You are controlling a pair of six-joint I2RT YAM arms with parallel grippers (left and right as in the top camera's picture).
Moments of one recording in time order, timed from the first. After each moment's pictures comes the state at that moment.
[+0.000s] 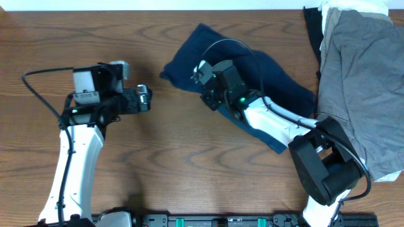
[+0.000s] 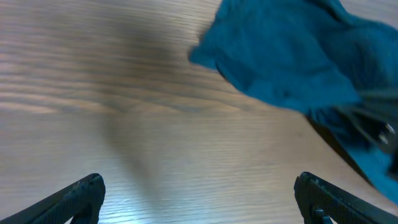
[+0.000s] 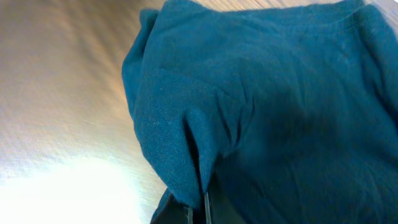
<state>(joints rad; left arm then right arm) 0.12 1.34 0.98 -0.58 0.34 -0.04 0.61 1.93 1.17 0.01 -0.12 -0.22</state>
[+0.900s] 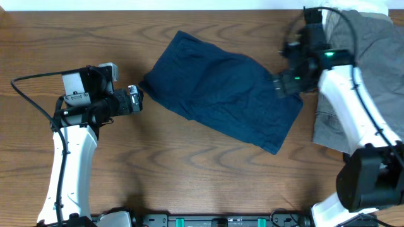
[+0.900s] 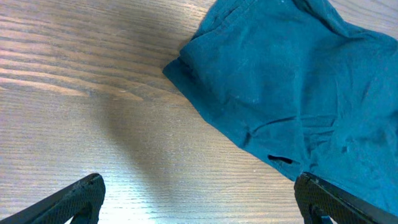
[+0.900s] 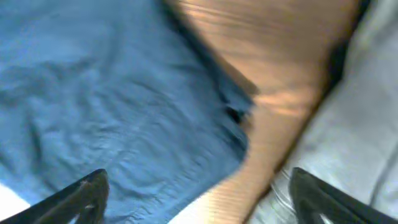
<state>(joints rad) 0.18 1.34 0.98 -0.61 0.34 -0.04 0.07 1.76 1.47 -0.98 -0.02 -0.11</state>
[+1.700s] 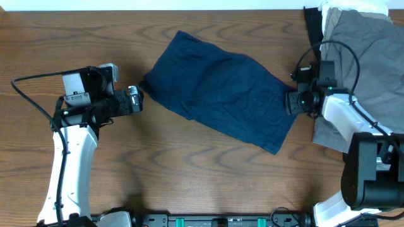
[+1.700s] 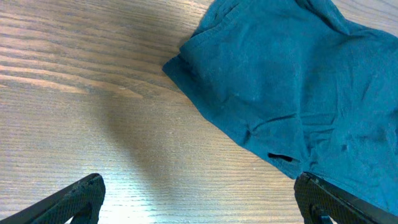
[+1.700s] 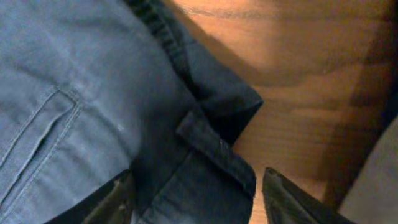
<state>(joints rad) 0.18 1.34 0.98 -0.62 0.34 -0.04 -0.02 1.76 0.99 -0.40 -0.07 -0.14</state>
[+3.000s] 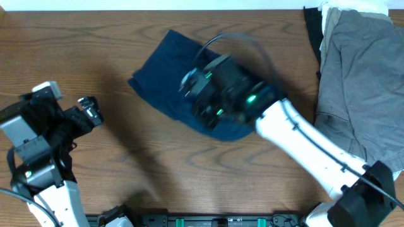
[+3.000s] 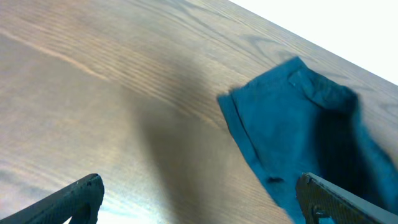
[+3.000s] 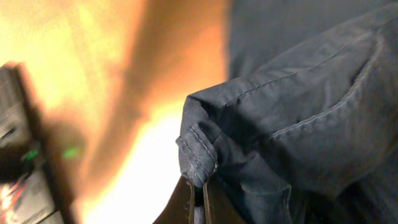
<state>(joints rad) 0.53 0.95 0.98 -0.76 0.34 -0.08 0.75 1.66 1.40 -0.70 -0.37 -0.08</state>
